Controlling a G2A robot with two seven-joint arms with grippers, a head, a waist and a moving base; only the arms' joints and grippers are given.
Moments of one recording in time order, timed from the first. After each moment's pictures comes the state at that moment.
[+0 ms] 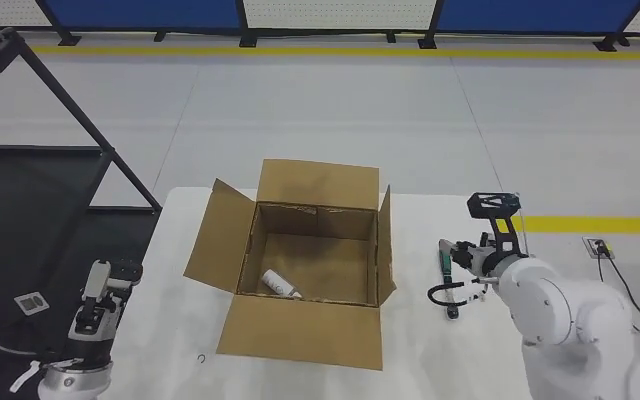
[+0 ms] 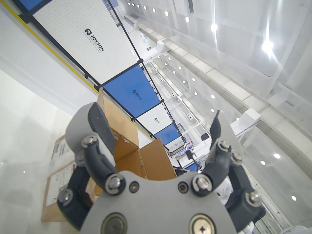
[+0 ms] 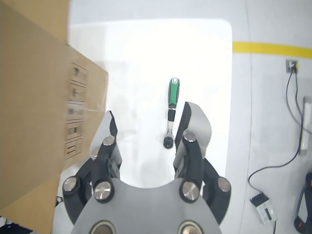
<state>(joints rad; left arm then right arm) 1.62 -1.24 -1.91 -2.00 -0.12 -0.44 -0.20 -0.96 -1.28 1.49 -2.10 -1.27 0.20 1.36</state>
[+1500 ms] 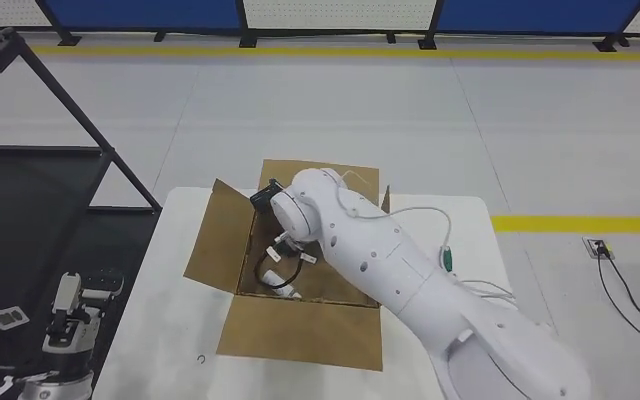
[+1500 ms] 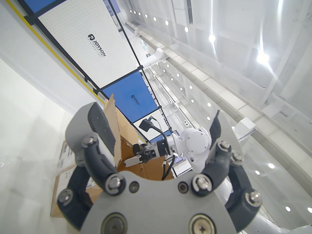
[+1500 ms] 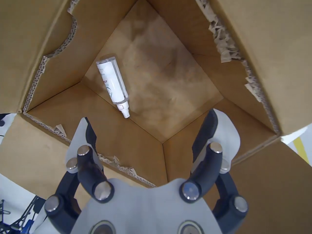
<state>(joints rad) 1.65 -1.24 -1.97 -1.96 -0.23 -0.49 -0.24 0.06 -1.80 0.43 -0.60 -0.61 0.12 1.30</state>
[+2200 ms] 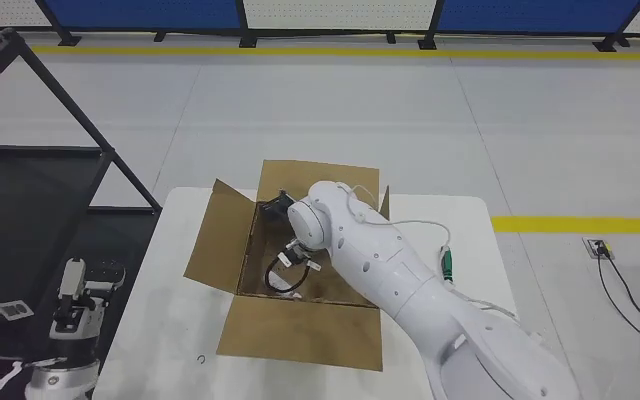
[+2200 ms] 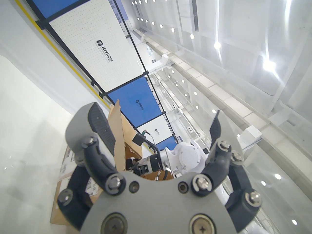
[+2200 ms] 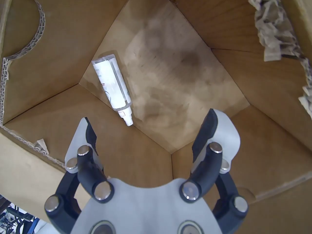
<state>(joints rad) 1.59 -1.25 -1.92 -1.96 -0.16 -0.39 -0.15 0.00 -1.81 0.45 -0.48 -0.58 -0.01 1.17</state>
